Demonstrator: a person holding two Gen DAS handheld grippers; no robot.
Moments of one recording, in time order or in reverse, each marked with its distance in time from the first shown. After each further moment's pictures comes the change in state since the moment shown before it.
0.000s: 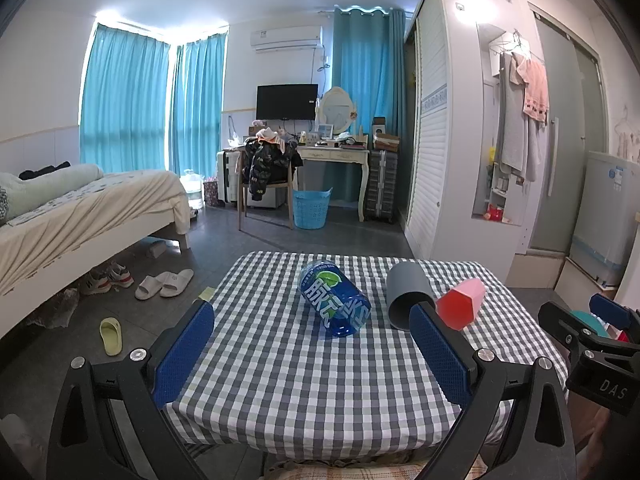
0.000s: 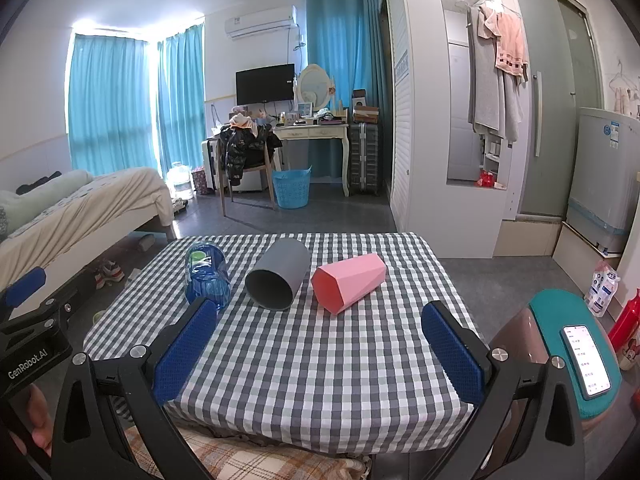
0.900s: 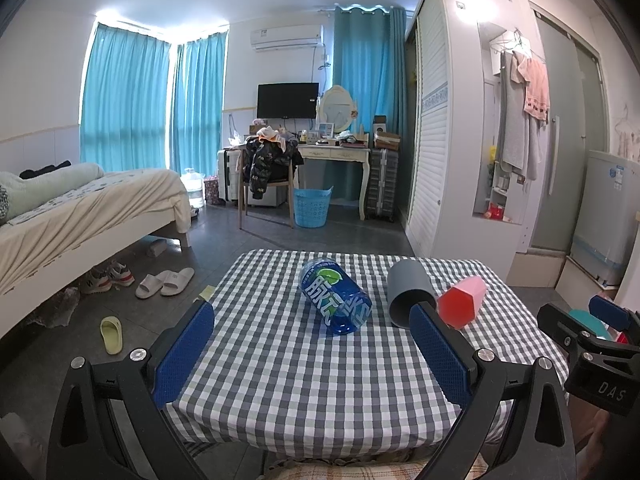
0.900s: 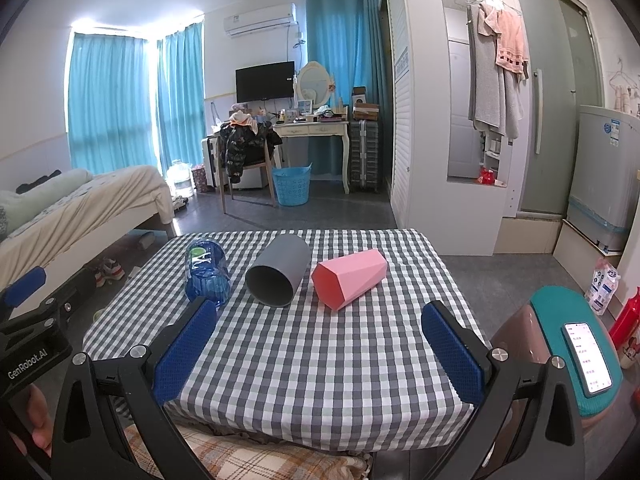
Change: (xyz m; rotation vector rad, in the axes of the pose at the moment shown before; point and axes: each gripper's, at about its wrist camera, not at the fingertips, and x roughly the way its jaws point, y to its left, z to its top) left arm -0.001 -0.002 -0.001 0.002 0.002 0.003; right arm 0.004 0.001 -0.005 0.005 0.012 0.002
